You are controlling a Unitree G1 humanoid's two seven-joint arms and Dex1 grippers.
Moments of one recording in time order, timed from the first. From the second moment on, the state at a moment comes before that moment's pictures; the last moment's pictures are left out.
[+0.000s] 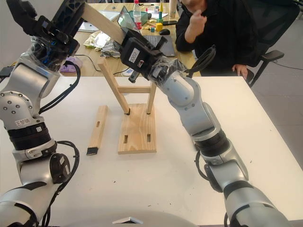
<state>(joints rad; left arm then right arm) -0.77 0.37 0.36 -0.07 -1.36 0.73 -0.21 -0.78 -0.32 0.34 -0.21 -0.16 0.22 0.32</state>
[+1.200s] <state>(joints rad) -0.67 0.69 0.39 -0.19 -1.00 0.74 -0.32 -0.71 -0.25 0.13 -0.27 -0.02 0.40 0.37</state>
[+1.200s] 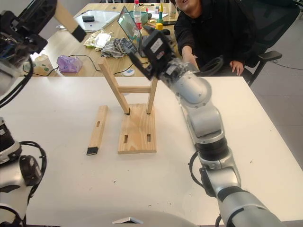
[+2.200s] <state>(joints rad) -0.09 0.26 0.23 0.09 -0.40 0.16 -0.26 -0.64 -0.25 0.06 -0.16 -0.08 0.31 0.25</state>
